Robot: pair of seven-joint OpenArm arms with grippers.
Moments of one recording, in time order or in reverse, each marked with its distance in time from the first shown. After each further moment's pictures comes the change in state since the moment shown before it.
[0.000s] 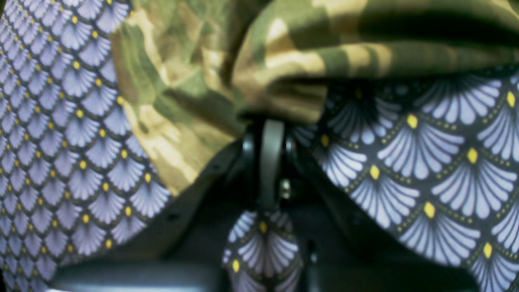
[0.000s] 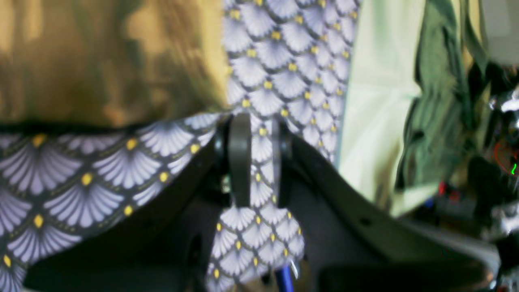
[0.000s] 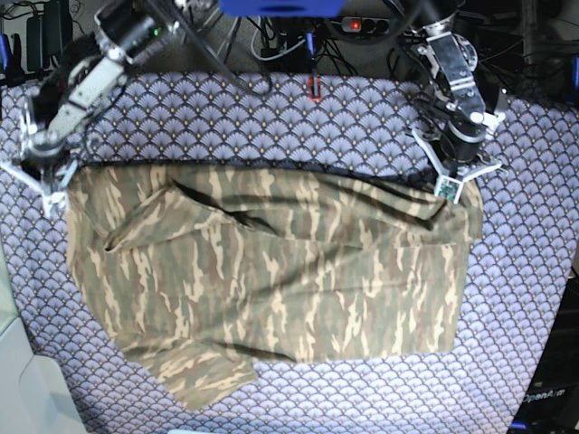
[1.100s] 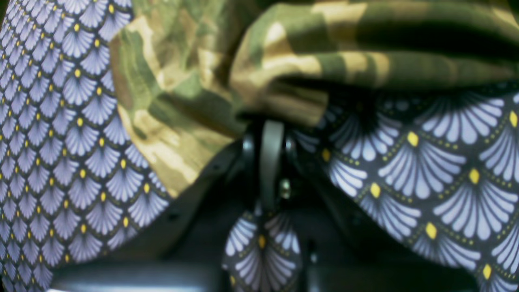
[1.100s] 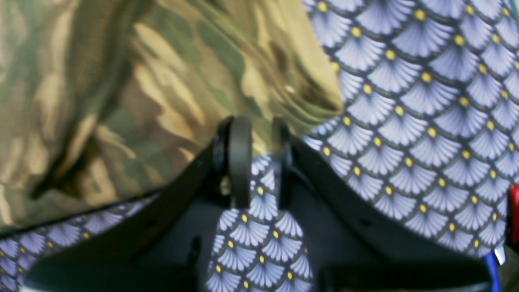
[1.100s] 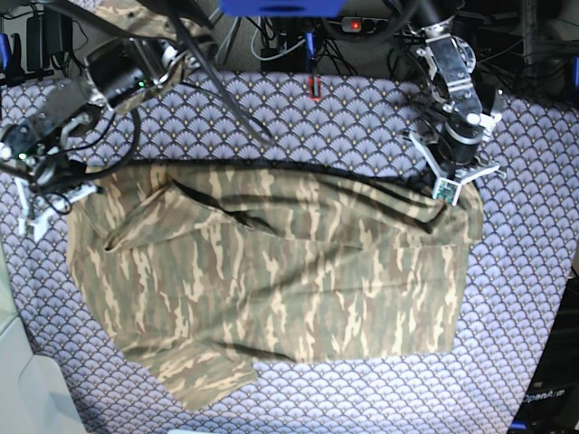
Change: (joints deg) left arm 0.0 -0.4 1.4 -1.5 -0.4 1.0 -1.0; right arm 11.5 1.5 7.5 0.7 50.8 -0.2 -48.6
